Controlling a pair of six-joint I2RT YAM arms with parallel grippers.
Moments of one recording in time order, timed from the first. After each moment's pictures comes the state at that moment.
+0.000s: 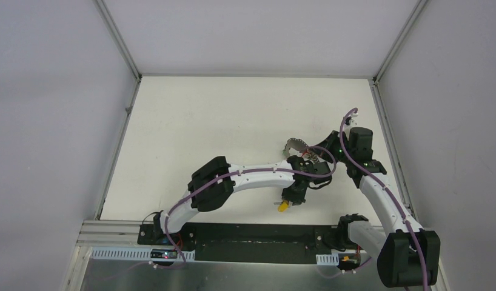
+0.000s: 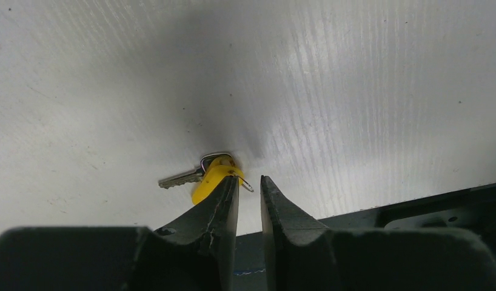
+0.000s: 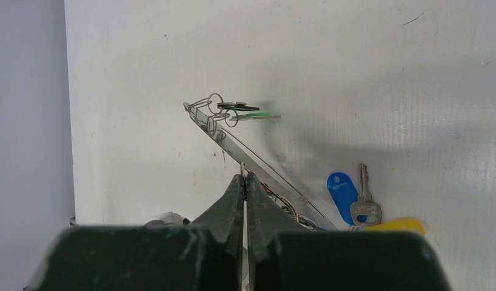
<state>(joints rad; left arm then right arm) -1.29 2.22 1.85 -0.94 -0.14 -0.98 0.09 0.99 0.59 -0.22 -0.41 0.58</state>
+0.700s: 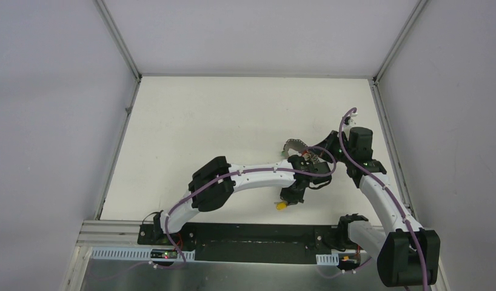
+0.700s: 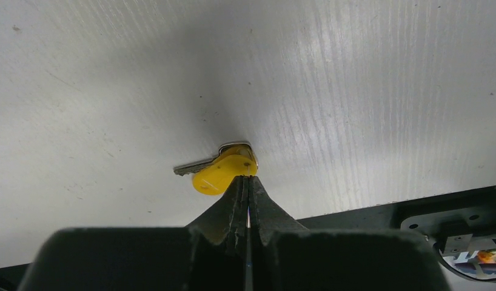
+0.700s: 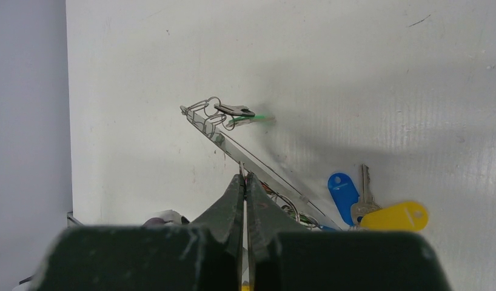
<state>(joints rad) -1.29 2.24 1.89 -1.01 -0.14 -0.97 0.08 0.99 0.59 -0.21 -0.43 0.56</state>
